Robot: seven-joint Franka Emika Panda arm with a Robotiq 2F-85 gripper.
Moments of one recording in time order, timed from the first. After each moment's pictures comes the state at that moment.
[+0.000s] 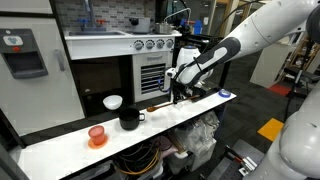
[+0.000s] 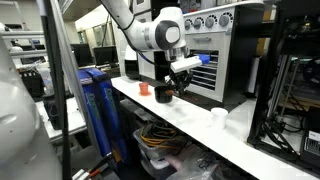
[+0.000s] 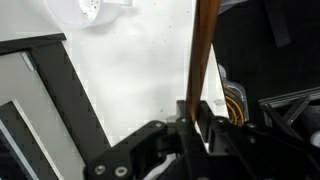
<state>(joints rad) 0.05 -0.02 -0.02 -2.41 -0.05 2.56 -1.09</state>
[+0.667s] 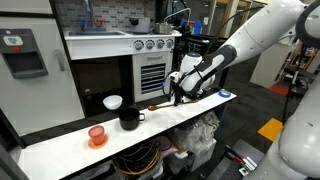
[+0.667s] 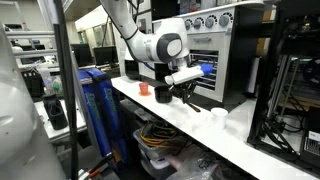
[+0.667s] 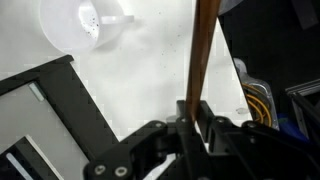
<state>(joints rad) 0.02 0.04 -0.04 -2.46 -0.05 2.74 -1.00</state>
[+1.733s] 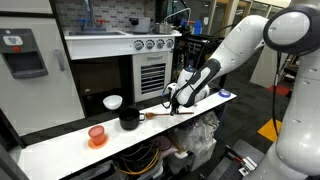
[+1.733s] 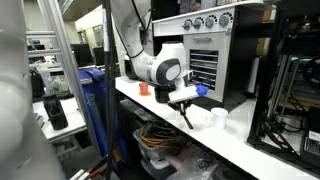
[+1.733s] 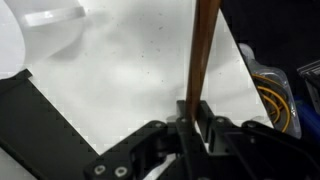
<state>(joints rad) -0.07 0.23 0.08 -2.47 0.02 2.95 -0.93</state>
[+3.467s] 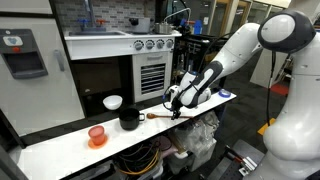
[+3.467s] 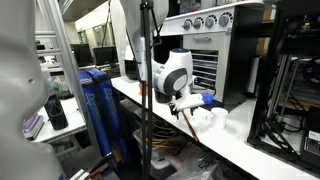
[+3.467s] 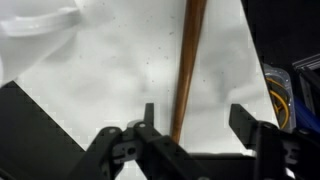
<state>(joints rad) -0.51 0.34 0.46 -2.45 -0.09 3.02 -0.99</state>
